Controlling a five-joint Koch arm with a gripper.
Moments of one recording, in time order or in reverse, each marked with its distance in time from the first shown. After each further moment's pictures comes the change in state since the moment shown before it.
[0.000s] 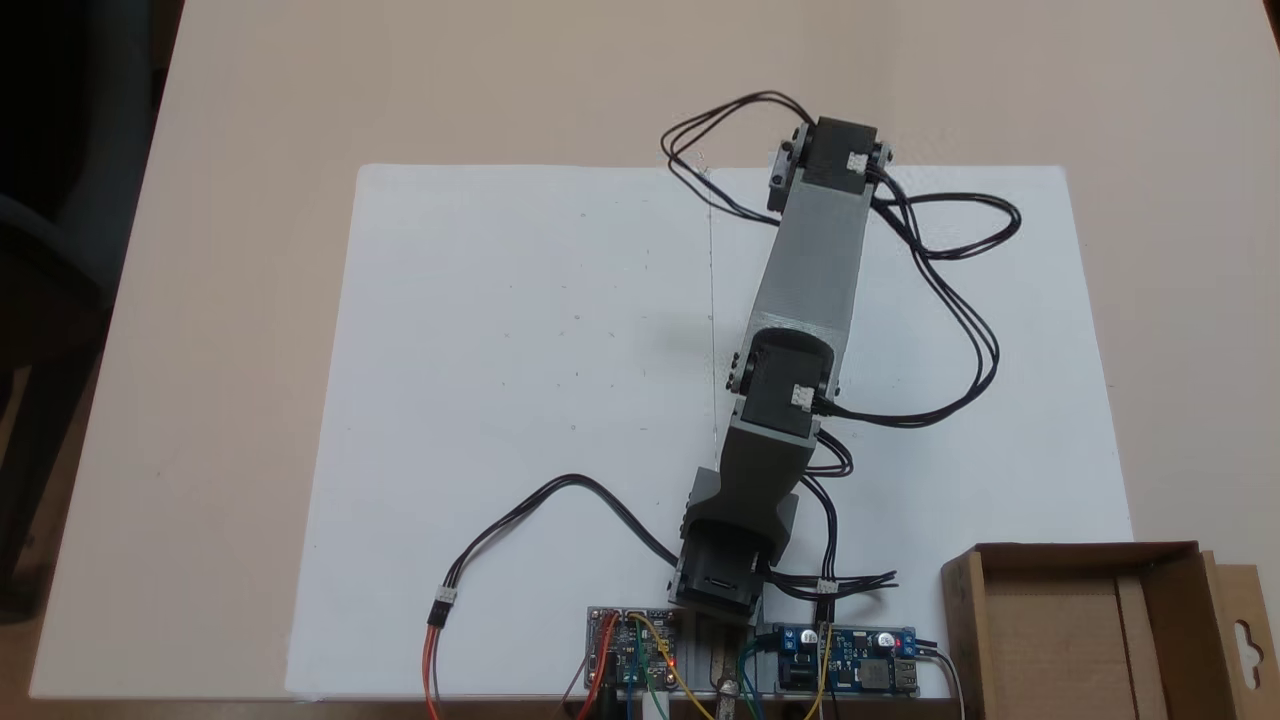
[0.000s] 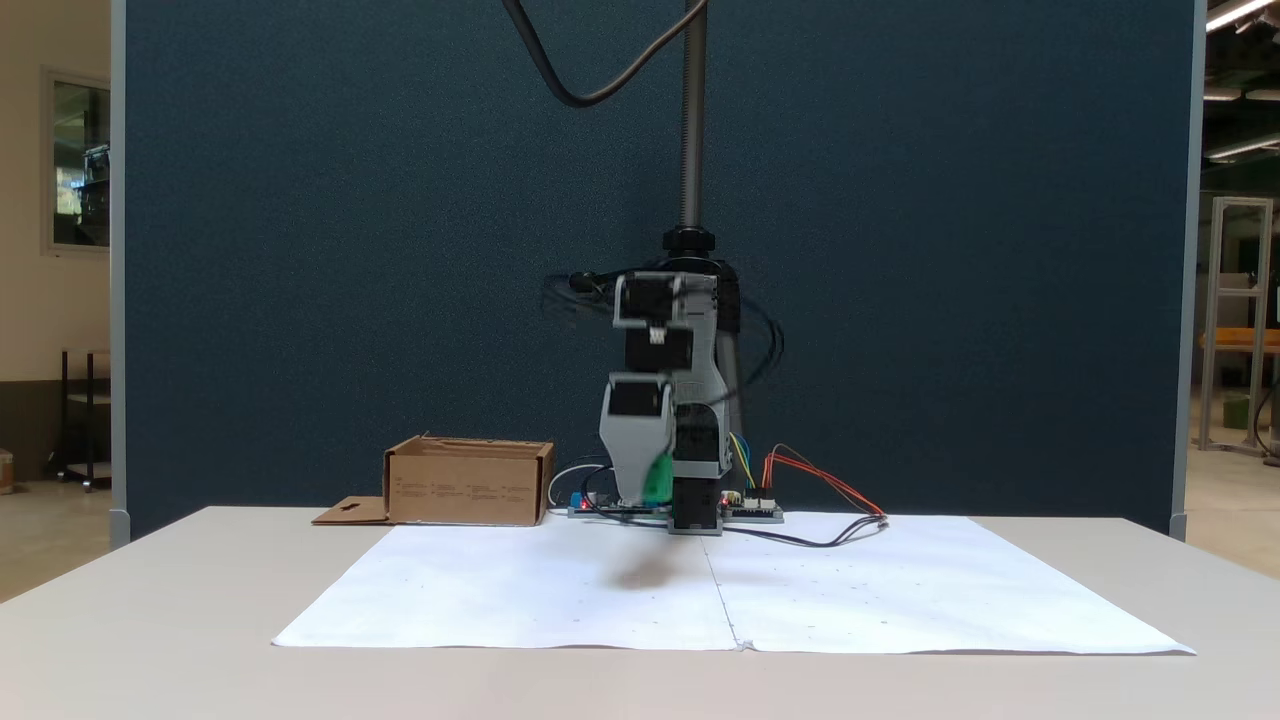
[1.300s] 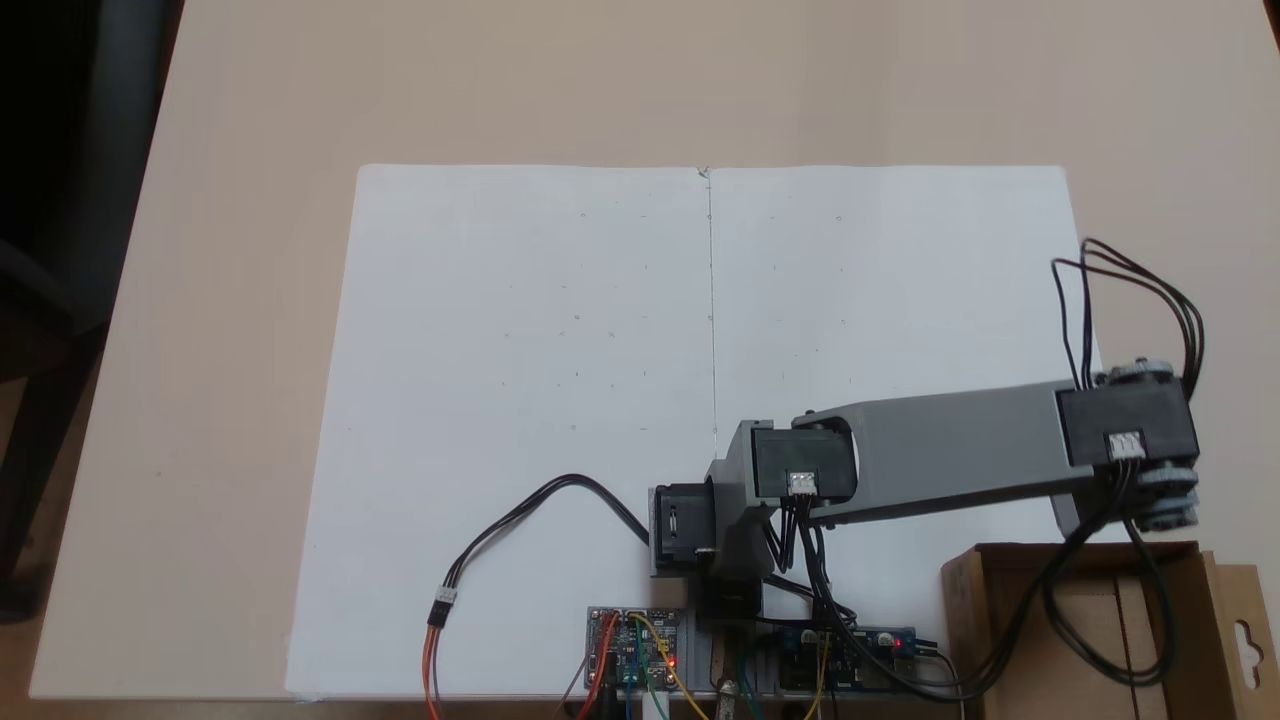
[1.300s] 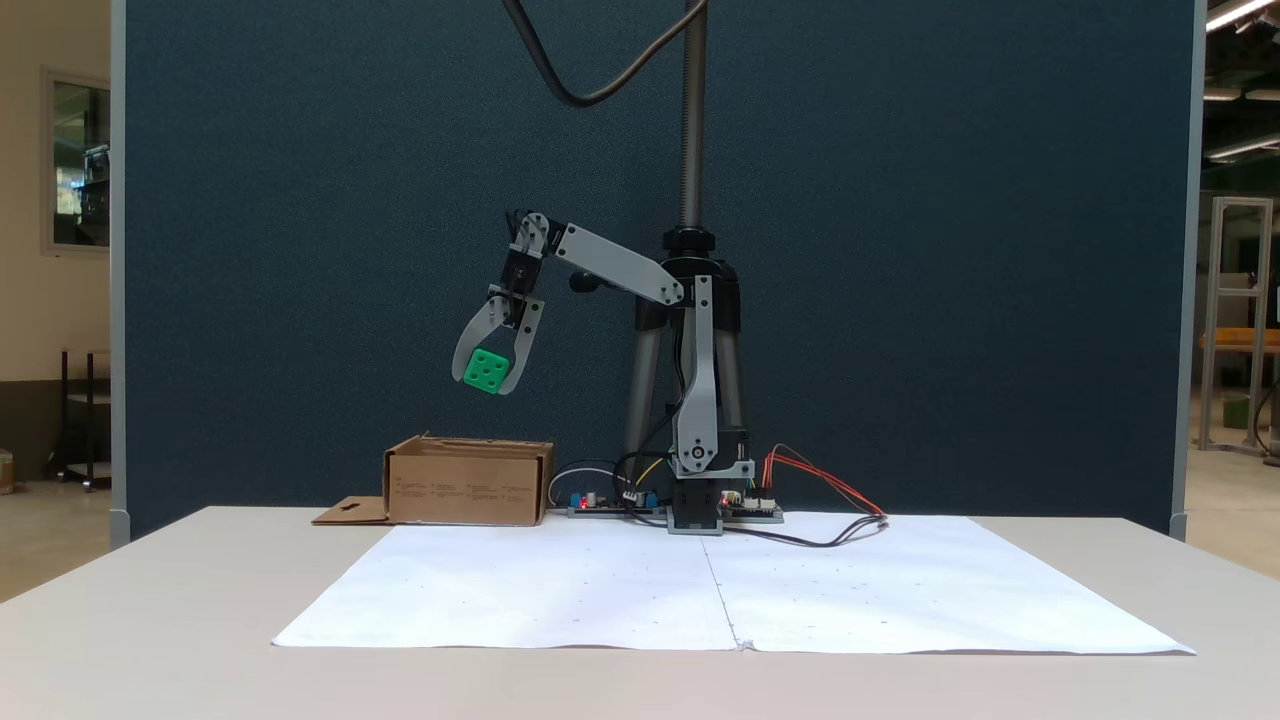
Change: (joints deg) arm 73.8 7.6 -13.0 7.8 -5.2
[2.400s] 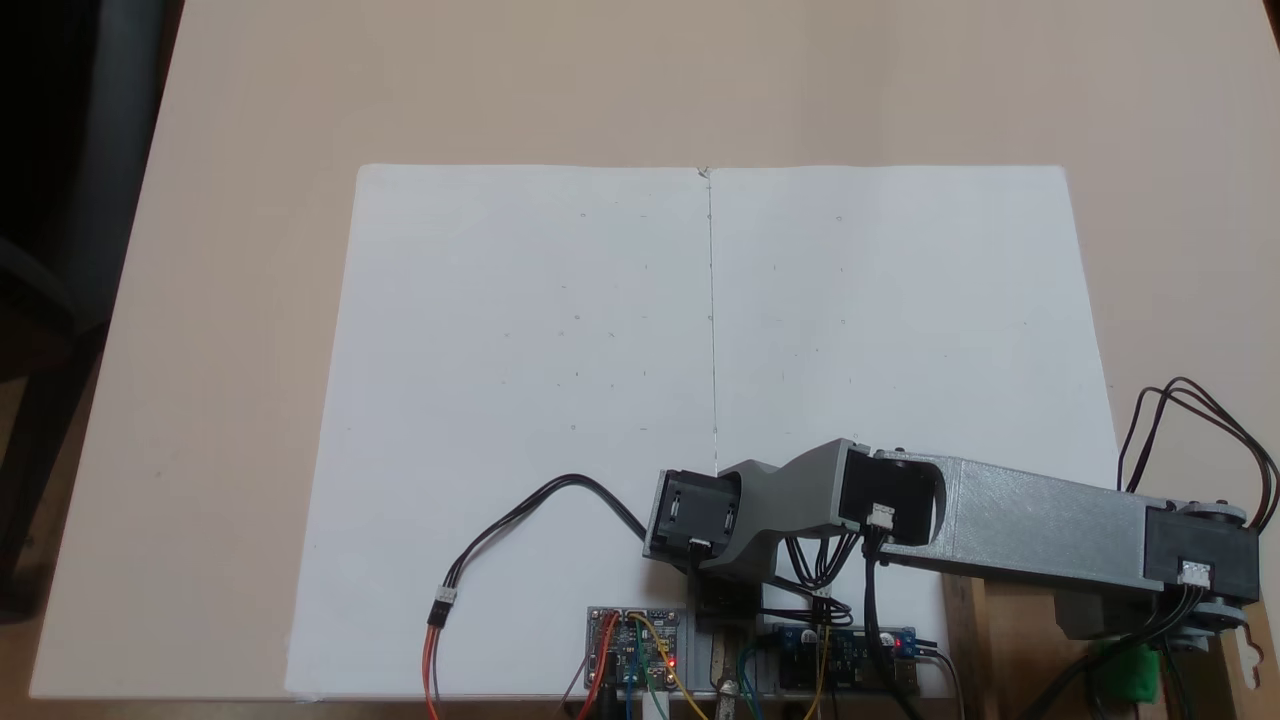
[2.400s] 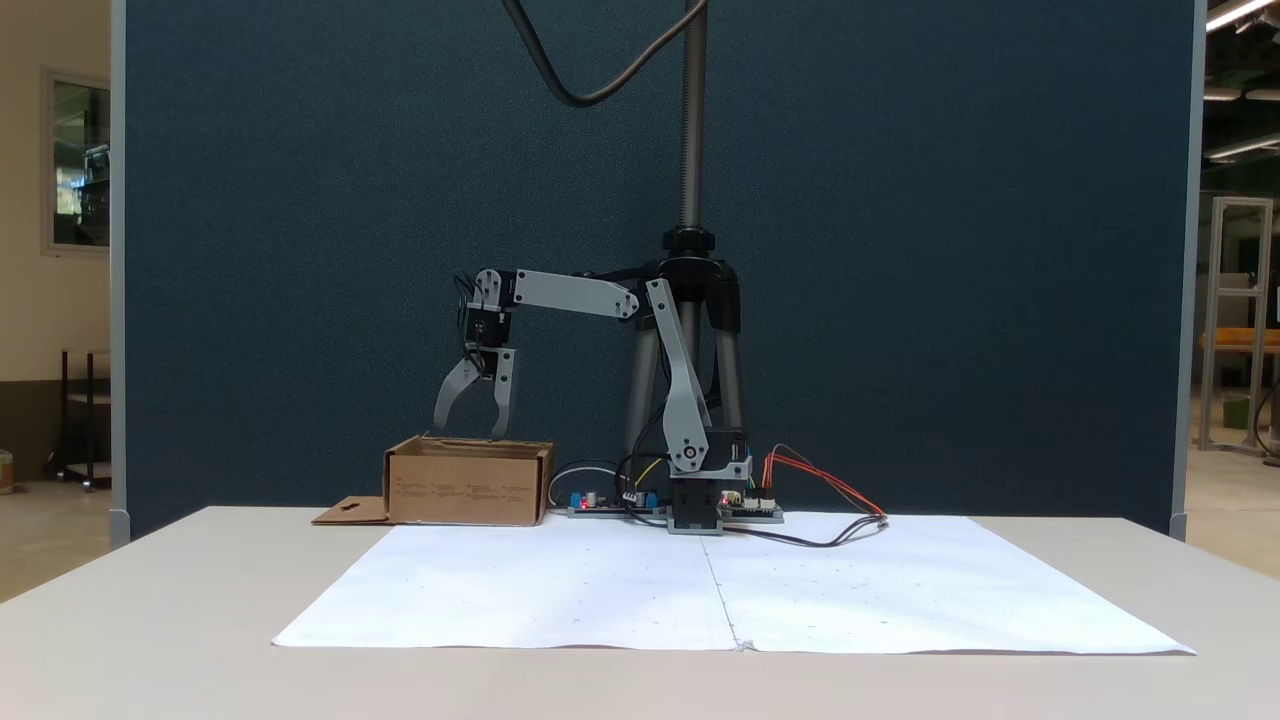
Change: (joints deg) arm 12.5 -13.7 1.0 -5.2 -3.4
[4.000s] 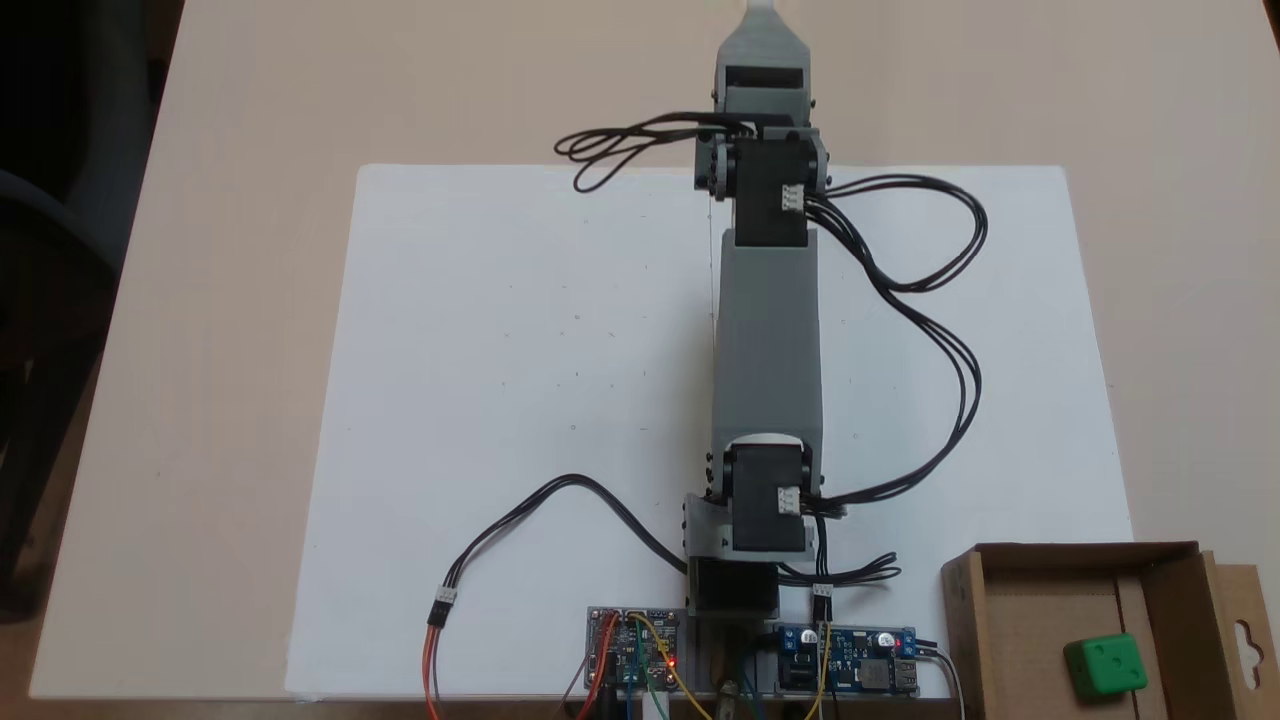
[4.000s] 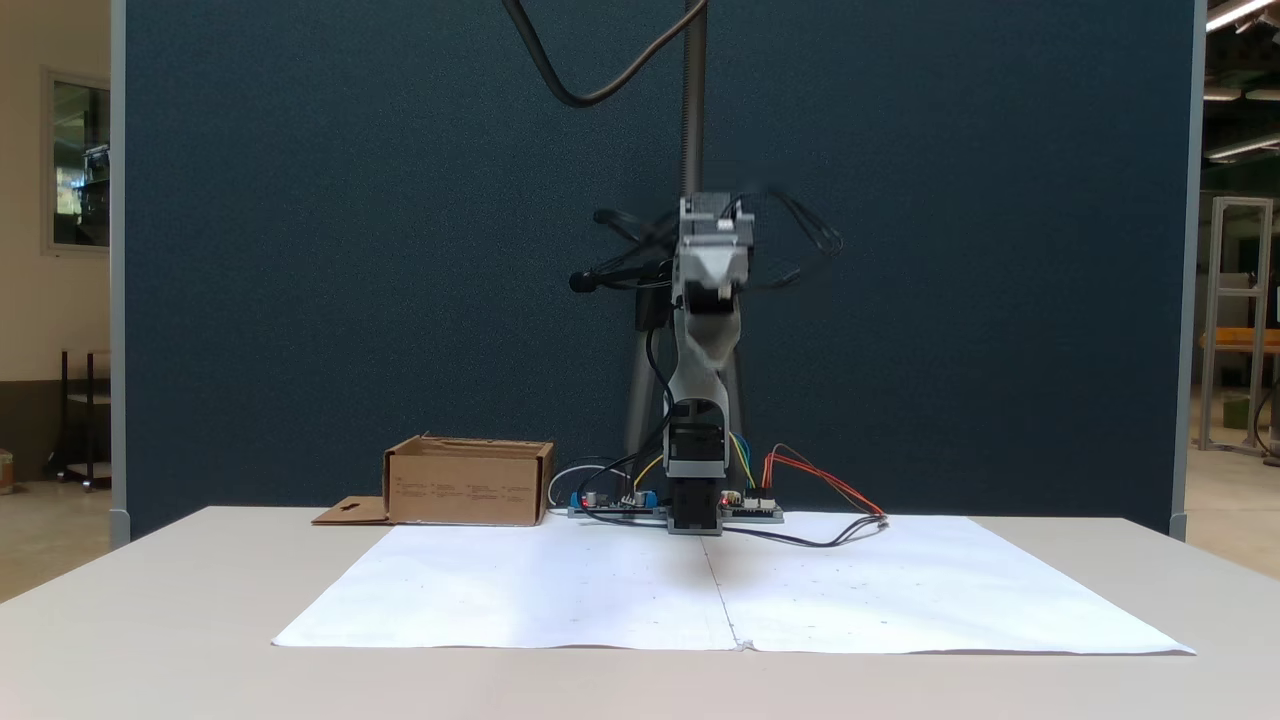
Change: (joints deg) arm -102.5 26.1 15.1 -29.0 11.6
